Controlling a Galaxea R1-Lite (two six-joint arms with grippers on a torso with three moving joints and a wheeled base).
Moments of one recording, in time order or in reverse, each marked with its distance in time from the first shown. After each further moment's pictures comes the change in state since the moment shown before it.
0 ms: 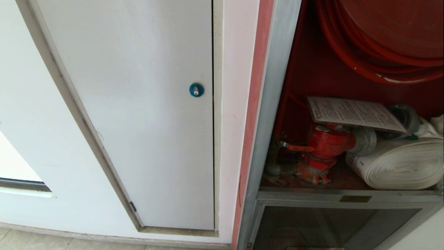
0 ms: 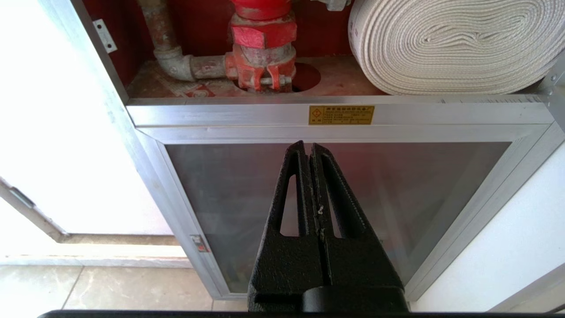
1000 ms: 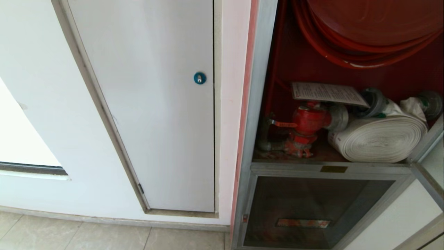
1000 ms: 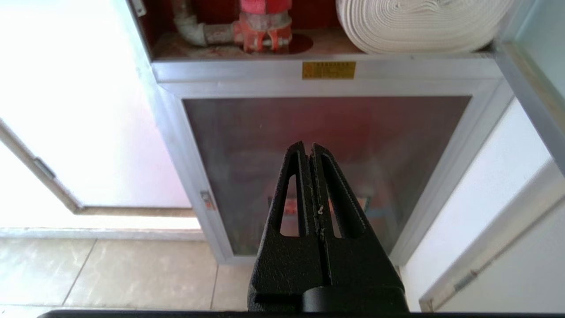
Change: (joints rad) left arm 0.000 0.000 0.000 0.000 0.013 -0.013; right arm 0.000 0.000 0.000 0.000 0.000 0.000
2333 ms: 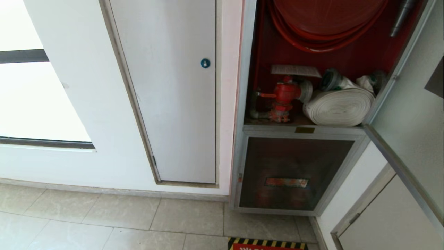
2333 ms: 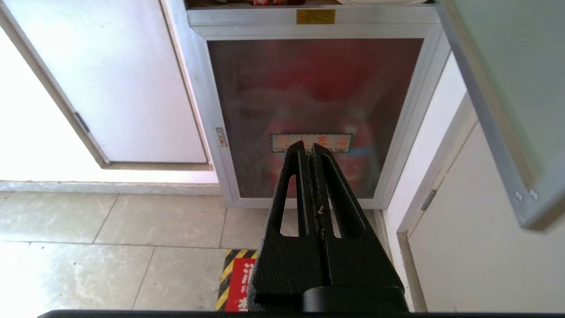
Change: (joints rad) left arm 0.000 0.000 0.000 0.000 0.000 0.001; right arm 0.000 0.000 0.000 0.000 0.000 0.000
